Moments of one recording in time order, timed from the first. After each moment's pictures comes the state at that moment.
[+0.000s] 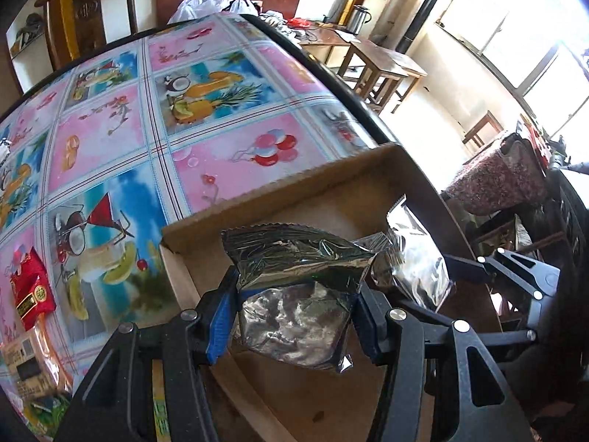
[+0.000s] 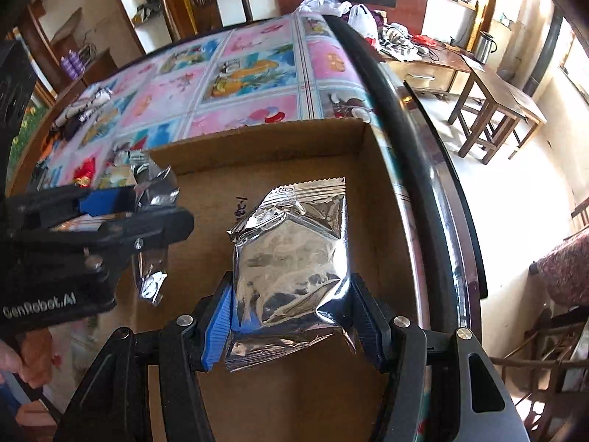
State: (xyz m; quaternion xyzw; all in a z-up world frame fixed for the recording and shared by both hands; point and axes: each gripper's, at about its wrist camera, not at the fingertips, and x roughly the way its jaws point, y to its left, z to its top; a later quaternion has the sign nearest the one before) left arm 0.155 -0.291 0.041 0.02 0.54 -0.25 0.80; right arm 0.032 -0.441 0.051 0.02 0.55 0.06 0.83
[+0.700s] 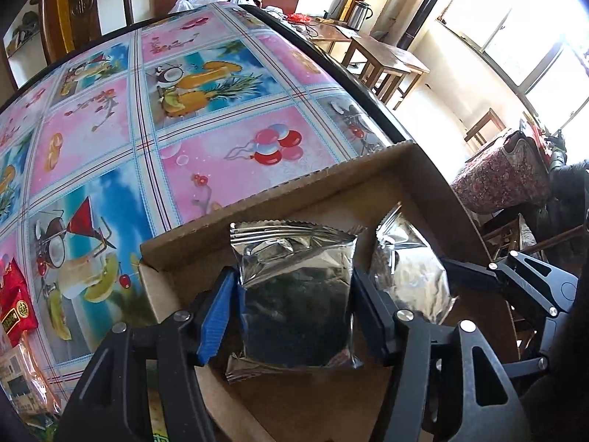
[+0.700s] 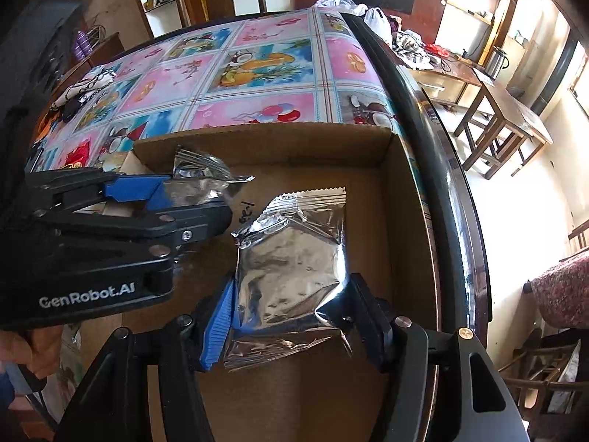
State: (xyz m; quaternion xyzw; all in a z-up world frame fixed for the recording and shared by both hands) left arm 0.168 -0.299 0.021 0.02 0.55 -0.25 0.80; right arm 0.042 -0.427 0.044 -0.01 0.55 0.07 0.83
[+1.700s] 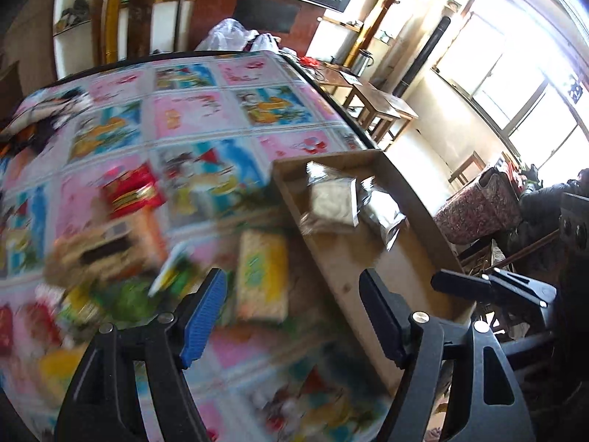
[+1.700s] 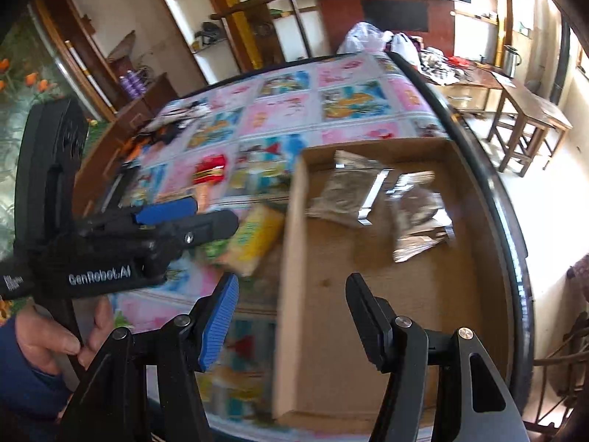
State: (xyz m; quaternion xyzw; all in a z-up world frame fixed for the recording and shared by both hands) left arm 0.040 -0.146 0.102 -0.05 0.49 -0.24 0.84; right arm -0.073 -0.346 0.130 0.08 0.49 0.14 0.86
